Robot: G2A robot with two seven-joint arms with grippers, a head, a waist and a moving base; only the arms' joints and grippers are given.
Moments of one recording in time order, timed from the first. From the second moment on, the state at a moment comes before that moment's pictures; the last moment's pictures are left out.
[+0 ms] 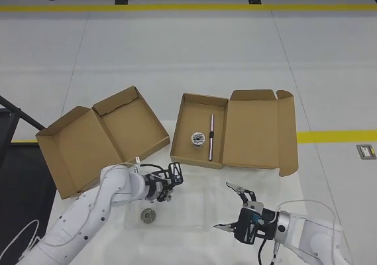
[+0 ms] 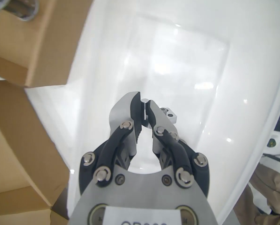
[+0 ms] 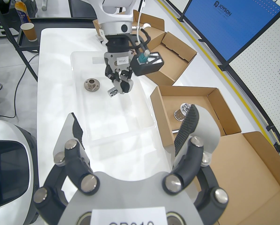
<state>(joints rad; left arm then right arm) 0.63 -1.01 -0.77 -1.37 1.09 -0.74 -0.64 -1.31 -1.09 1.35 -1.93 -1.63 -0.83 -0.05</state>
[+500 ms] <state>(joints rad) 0.66 -1.00 -0.84 -1.39 1.07 -0.74 -0.56 -1.31 -1.09 1.35 -1.93 -1.63 -0.83 -0.05</state>
